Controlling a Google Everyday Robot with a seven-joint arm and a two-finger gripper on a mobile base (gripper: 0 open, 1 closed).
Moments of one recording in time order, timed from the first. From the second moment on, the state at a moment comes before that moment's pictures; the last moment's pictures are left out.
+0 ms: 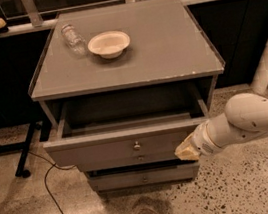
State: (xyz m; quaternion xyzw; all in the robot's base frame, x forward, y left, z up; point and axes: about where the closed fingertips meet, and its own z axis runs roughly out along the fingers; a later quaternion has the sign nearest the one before) arm 0.496 -0.147 0.620 -0.43 0.85 0.20 0.25
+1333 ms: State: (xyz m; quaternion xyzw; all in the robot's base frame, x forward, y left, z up) arm 0.539 -0.134 0.628 -0.47 0.84 0.16 0.25
